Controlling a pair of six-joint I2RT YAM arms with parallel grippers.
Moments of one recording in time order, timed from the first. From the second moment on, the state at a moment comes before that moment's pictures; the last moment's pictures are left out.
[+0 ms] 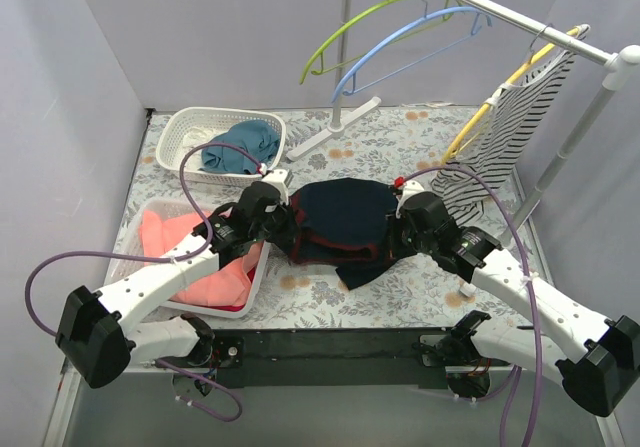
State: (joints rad) left arm -0.70 1.15 0.86 -0.37 -0.05 -0.50; right arm 0.72 0.97 0.77 -0.55 0.00 0.43
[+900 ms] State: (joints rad) left arm -0.74 1.10 1.11 -0.38 -0.04 -0.44; right arm 0.76 0.58 0.48 -0.42 -0.06 0.47
